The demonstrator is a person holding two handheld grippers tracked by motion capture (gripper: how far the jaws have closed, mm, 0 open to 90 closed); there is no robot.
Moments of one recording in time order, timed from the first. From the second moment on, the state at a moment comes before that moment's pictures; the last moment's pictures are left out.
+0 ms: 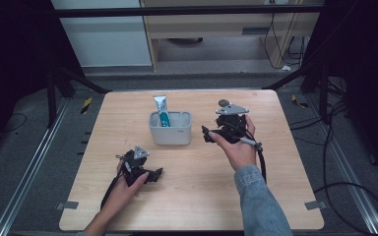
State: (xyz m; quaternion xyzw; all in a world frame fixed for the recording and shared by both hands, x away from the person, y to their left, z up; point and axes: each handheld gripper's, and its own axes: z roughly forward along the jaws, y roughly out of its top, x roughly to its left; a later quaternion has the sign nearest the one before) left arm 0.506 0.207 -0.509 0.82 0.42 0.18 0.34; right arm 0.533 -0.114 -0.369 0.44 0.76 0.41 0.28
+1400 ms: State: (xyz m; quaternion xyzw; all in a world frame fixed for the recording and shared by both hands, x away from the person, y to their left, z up) left arm 0.505 0.207 -0.509 0.82 0.42 0.18 0.34; right arm 0.520 -0.206 -0.443 0.53 0.73 0.34 0.28
